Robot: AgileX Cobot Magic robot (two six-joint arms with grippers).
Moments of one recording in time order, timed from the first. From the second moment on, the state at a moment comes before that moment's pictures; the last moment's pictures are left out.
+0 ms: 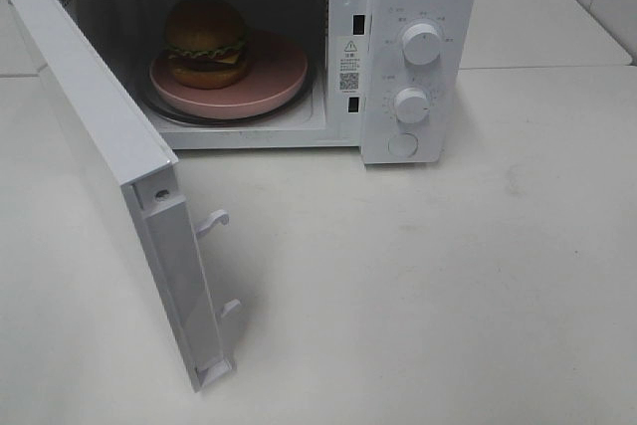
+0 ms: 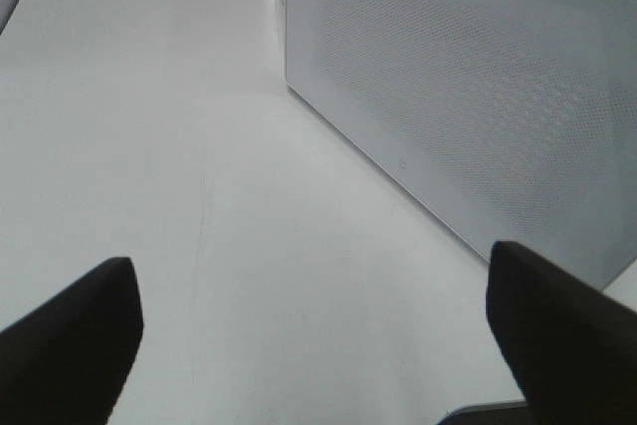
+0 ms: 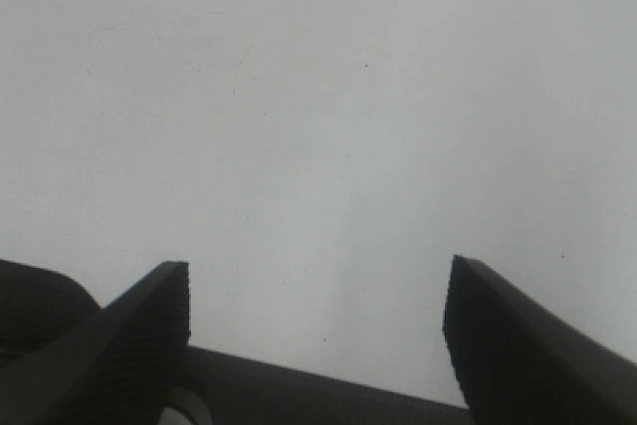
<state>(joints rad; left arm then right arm) 0.01 -0.01 -0.52 -0.14 1.09 0.07 0.32 0.57 -0.62 -0.17 1.01 0.13</state>
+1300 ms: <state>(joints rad) 0.01 -0.01 -0.52 -0.14 1.09 0.07 0.12 0.00 -0.51 -0.17 1.00 0.13</state>
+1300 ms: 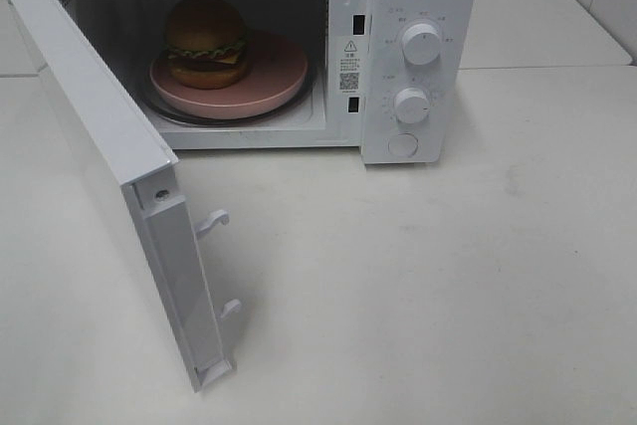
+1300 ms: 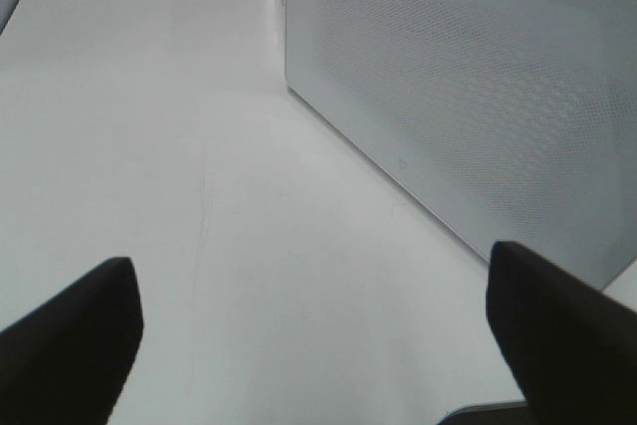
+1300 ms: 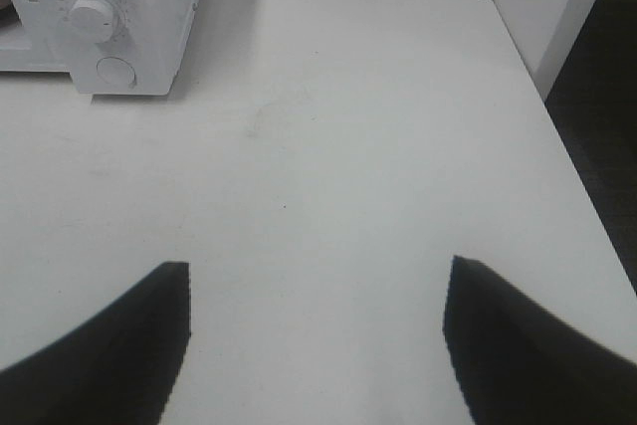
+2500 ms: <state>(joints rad) 0.01 -0.01 -0.52 -0.14 1.09 0.07 0.12 0.00 -0.51 -0.17 1.00 0.13</state>
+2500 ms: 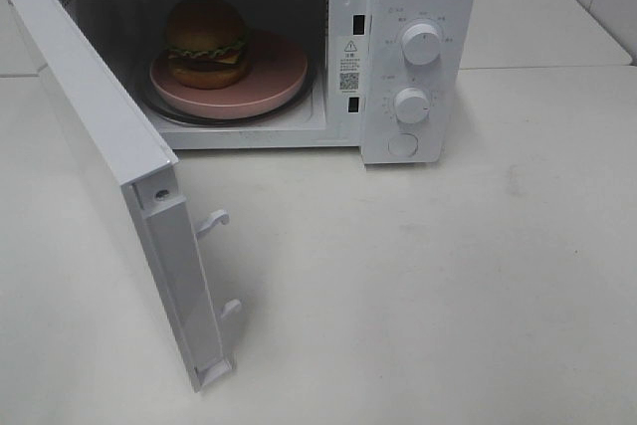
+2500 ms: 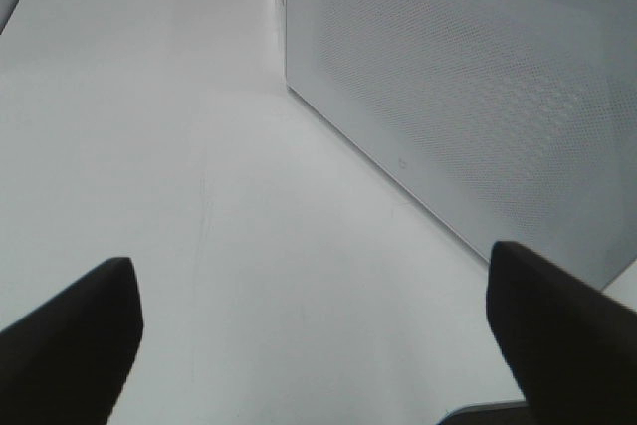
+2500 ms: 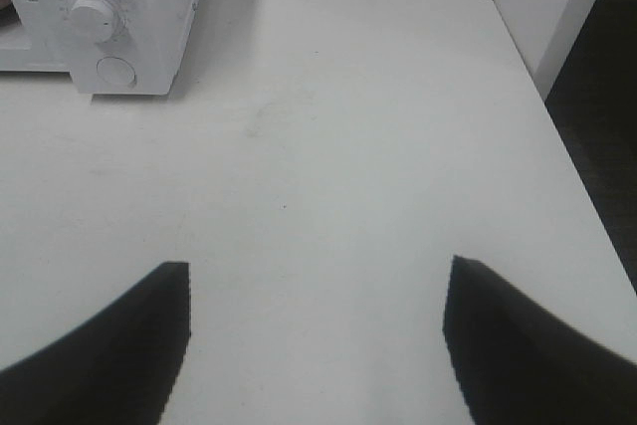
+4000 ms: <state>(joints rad) 0.01 0.61 -0.54 -0.20 0.49 0.09 0.12 0.00 -0.51 -0.17 1.00 0.13</state>
